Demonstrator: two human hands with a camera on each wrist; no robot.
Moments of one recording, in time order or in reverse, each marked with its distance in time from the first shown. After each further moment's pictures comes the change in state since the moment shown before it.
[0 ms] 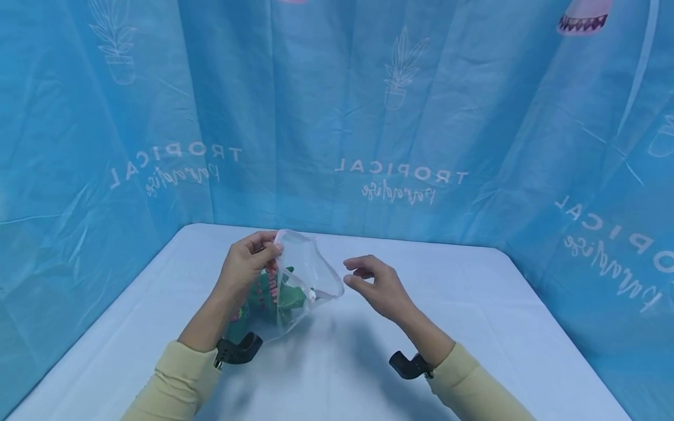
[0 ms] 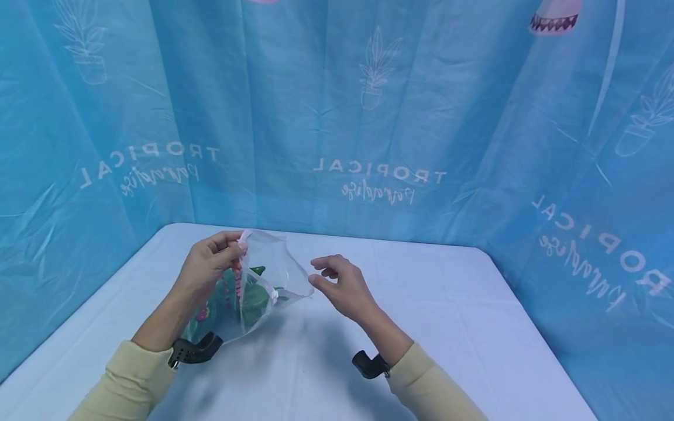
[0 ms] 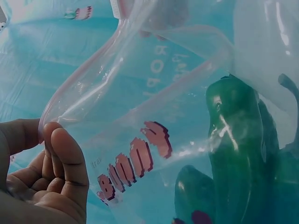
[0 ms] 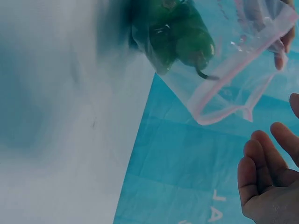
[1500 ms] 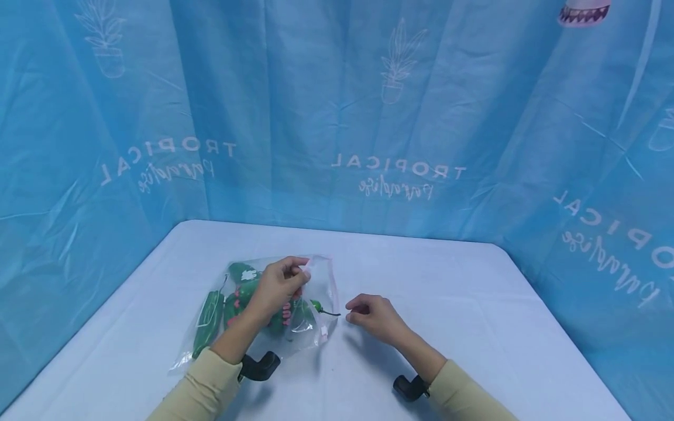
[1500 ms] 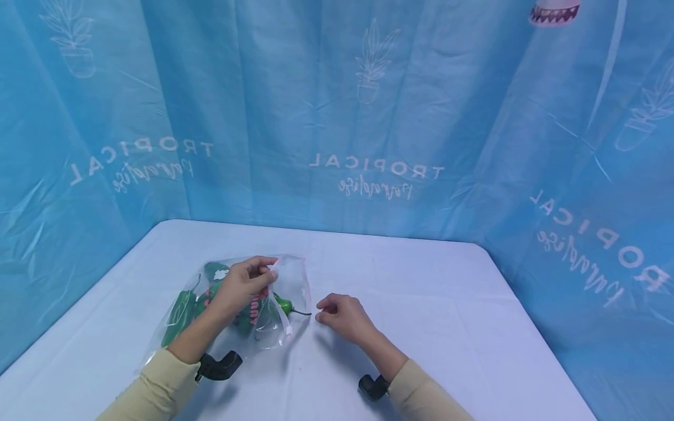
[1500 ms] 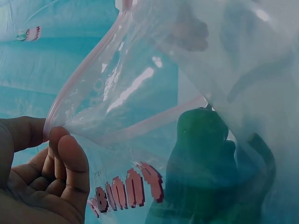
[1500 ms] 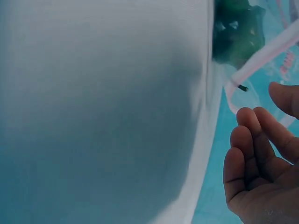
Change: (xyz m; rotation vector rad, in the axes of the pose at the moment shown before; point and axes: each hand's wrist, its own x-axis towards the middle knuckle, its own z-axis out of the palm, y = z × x) left_hand -0.002 -0.047 0.054 0.165 -0.090 -0.029; right_hand -0.020 0.076 0.032 -0.068 -0.243 0.150
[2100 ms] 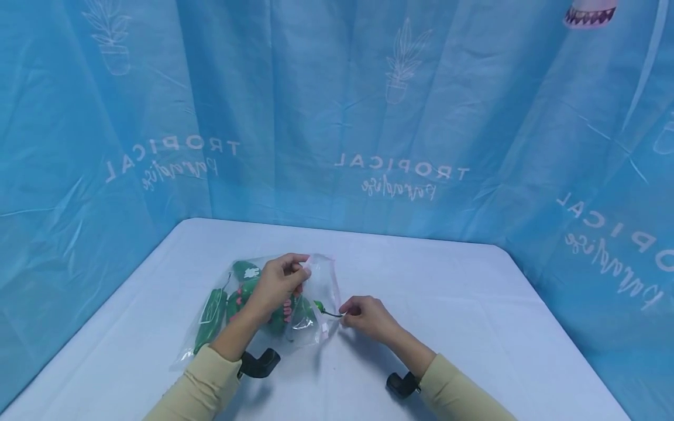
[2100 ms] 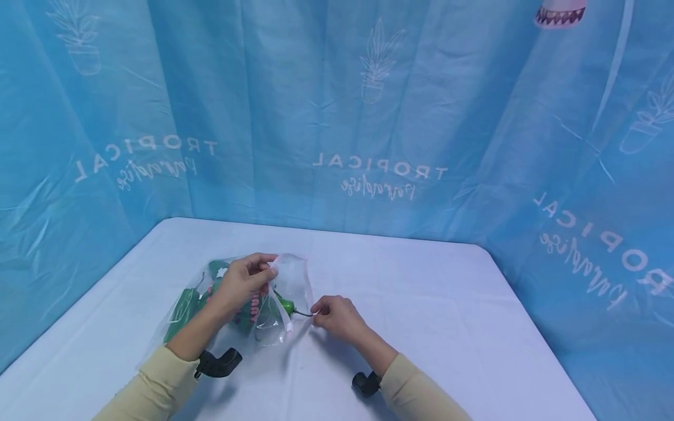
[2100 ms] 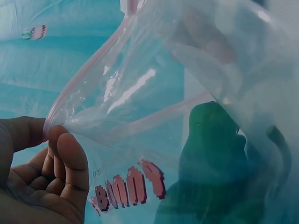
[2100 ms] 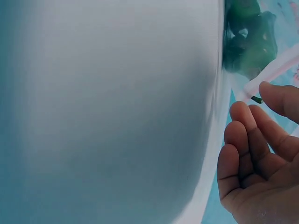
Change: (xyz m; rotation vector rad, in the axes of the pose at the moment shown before) left_hand -0.003 0.004 -0.007 -0.020 0.001 0.014; right_hand 0.012 -0.008 0.016 -0.038 -0.068 0.041
